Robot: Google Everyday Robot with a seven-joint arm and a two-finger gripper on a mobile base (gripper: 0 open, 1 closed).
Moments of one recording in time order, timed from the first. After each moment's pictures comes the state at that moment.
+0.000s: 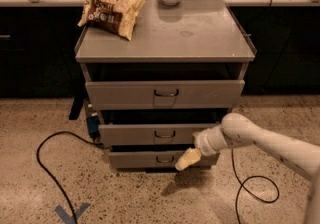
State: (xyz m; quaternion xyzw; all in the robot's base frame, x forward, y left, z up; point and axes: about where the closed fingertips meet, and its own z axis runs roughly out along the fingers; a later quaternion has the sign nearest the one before) arm 0.601 -0.104 0.454 -0.45 0.82 0.25 0.25
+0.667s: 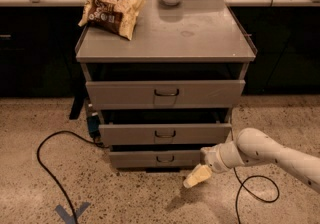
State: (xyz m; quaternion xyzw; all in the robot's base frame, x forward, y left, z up) arm 0.518 -0.134 0.466 -0.43 0.83 0.27 0.23
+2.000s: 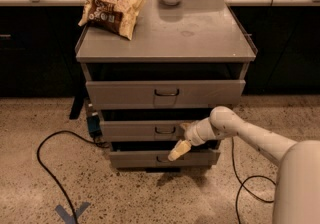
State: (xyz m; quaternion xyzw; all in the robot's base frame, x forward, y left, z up) arm 0.650 -0.078 0.432 -0.52 0.77 0.25 0.28
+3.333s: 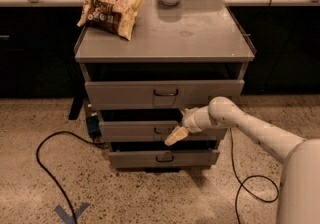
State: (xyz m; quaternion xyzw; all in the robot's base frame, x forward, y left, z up) arm 0.698 -0.072 0.485 -0.51 0.75 0.21 0.35
